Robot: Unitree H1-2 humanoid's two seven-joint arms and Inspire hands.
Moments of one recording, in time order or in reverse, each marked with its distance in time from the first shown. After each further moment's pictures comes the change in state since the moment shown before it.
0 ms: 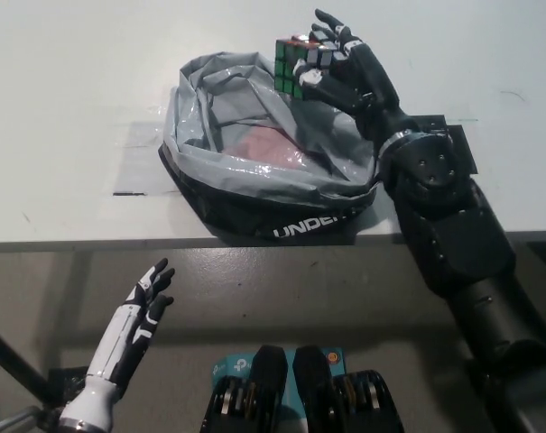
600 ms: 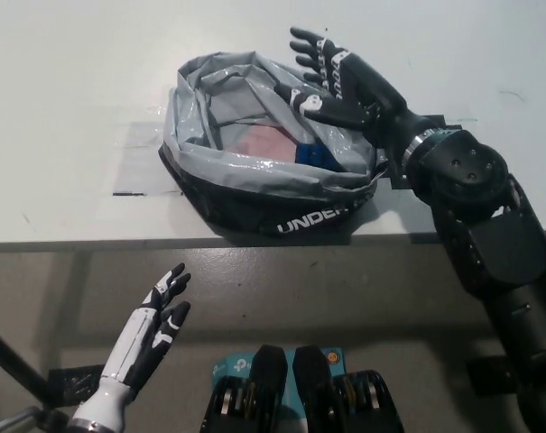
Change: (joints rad) left_arm -0.003 -0.001 -0.035 0.013 0.014 -0.007 0.000; right_arm 0.036 -0.077 0.034 -0.131 -0.008 0.086 0.241
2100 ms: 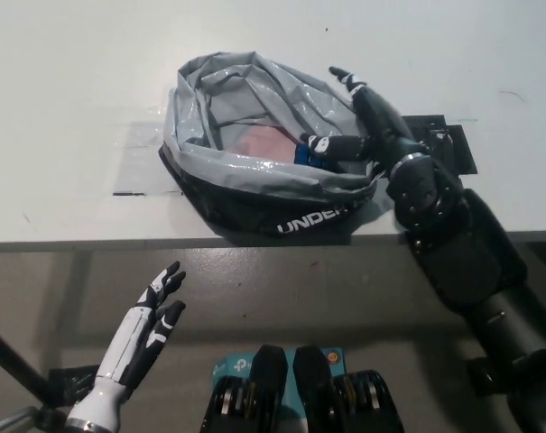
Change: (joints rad) left_arm 0.000 0.001 0.019 -0.002 0.022 -0.017 0.000; right_arm -0.005 0.029 0.133 0.137 -0.502 0.090 -0.267
